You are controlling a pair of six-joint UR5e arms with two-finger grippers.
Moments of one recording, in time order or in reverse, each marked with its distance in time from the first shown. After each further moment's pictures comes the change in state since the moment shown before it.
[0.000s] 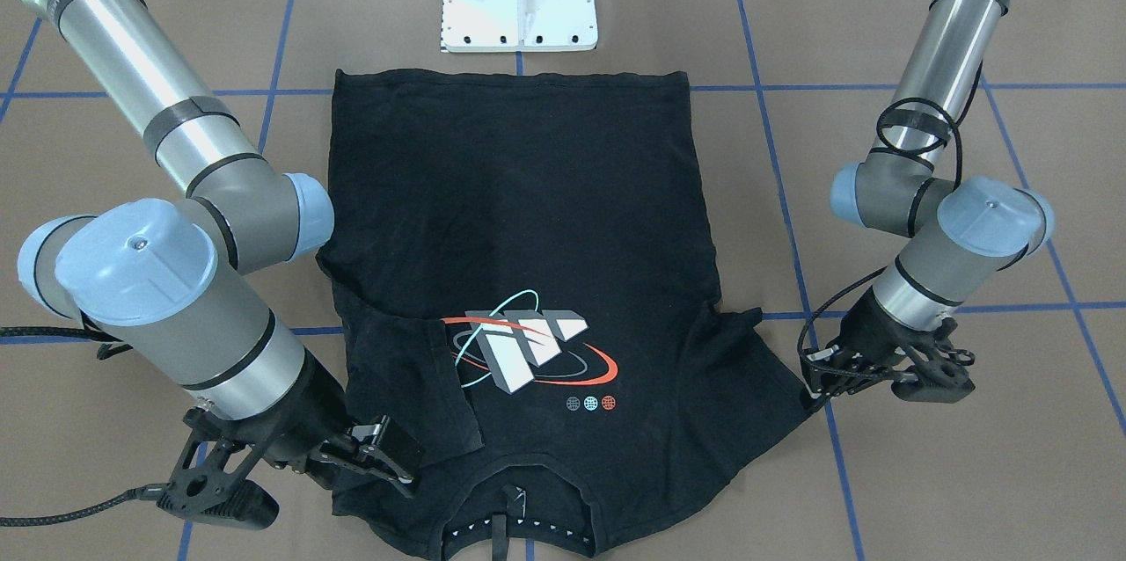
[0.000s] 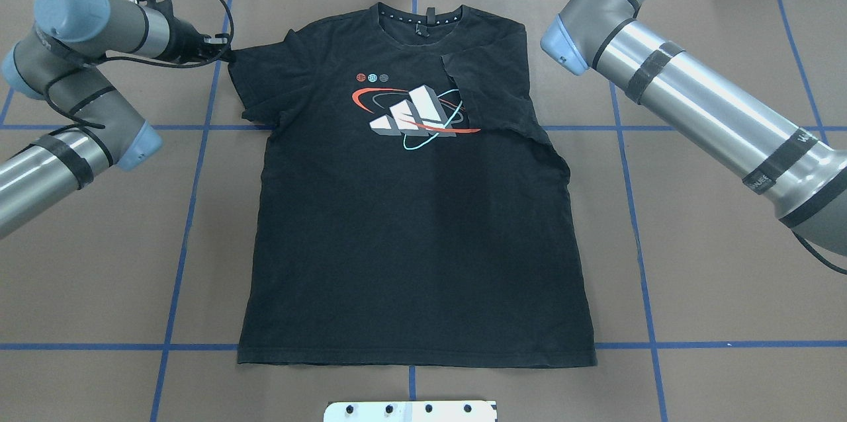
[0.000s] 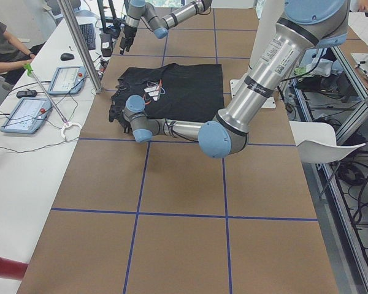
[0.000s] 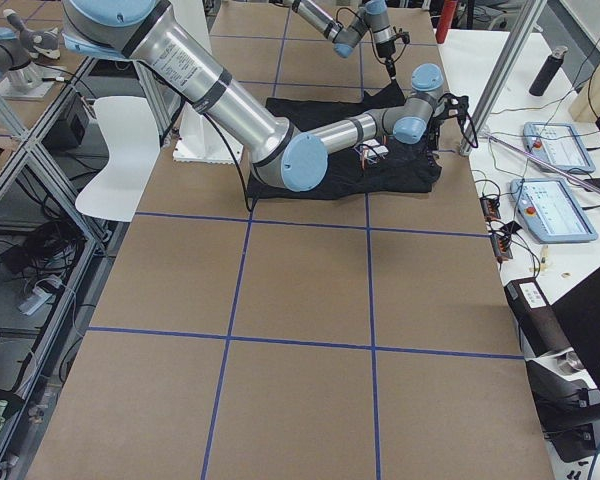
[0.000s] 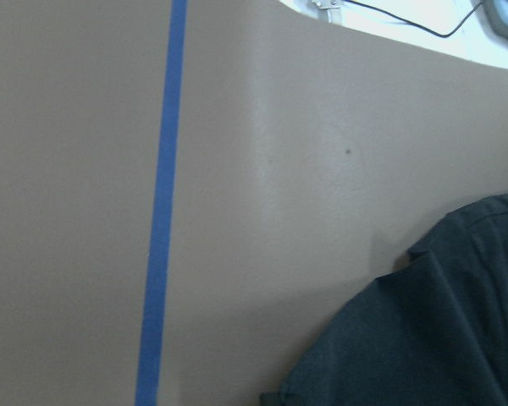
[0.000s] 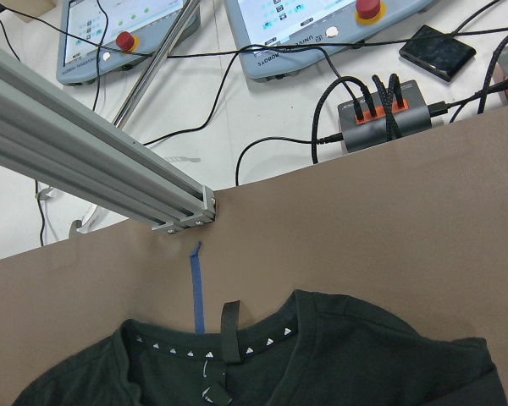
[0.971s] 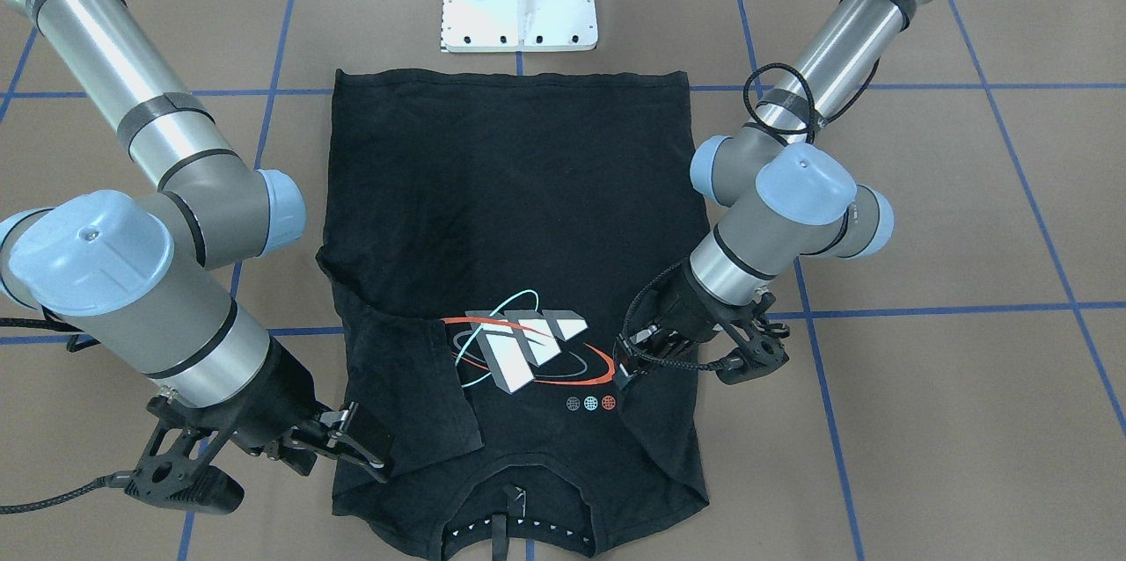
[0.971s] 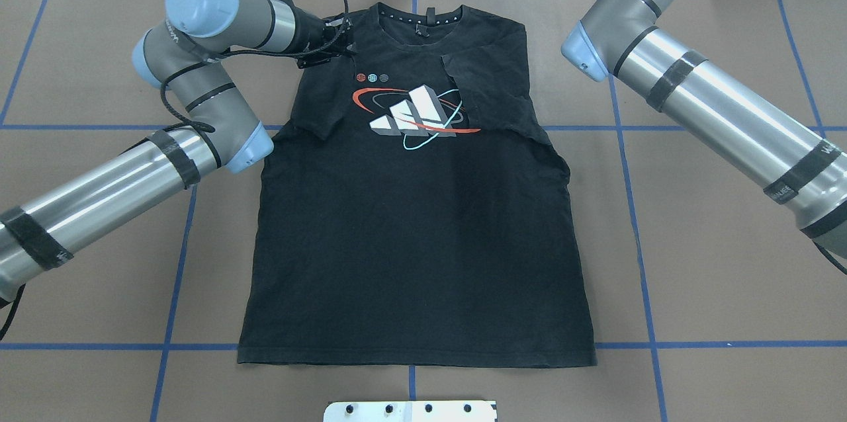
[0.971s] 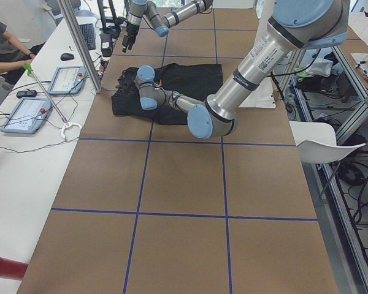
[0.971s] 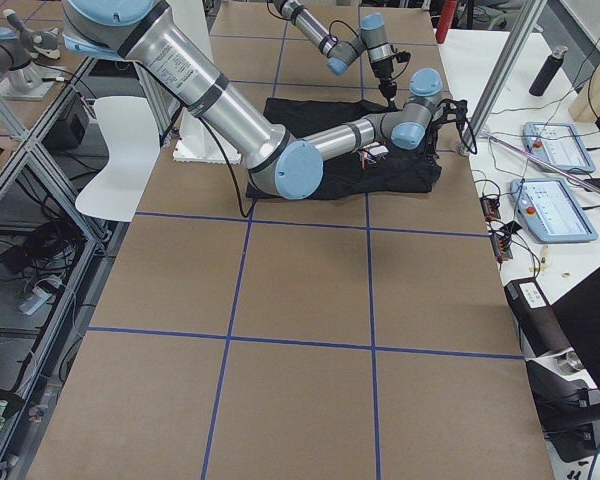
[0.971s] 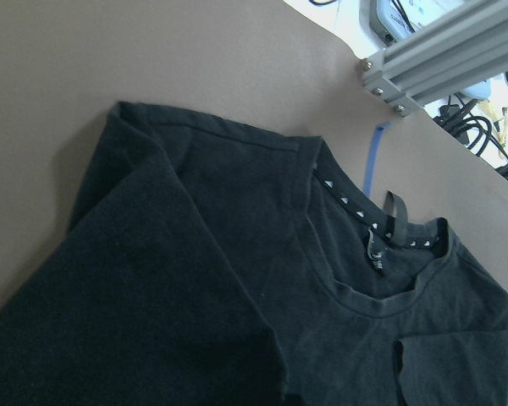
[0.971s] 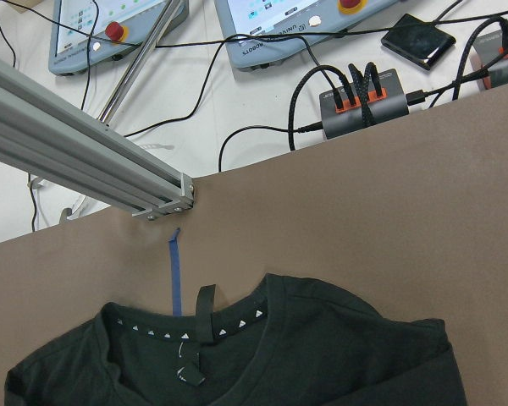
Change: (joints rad) left arm 0.165 -0.220 0.052 0.016 0.133 -0.428; right arm 0.009 -0.068 0.063 0.003 0.030 -0.007
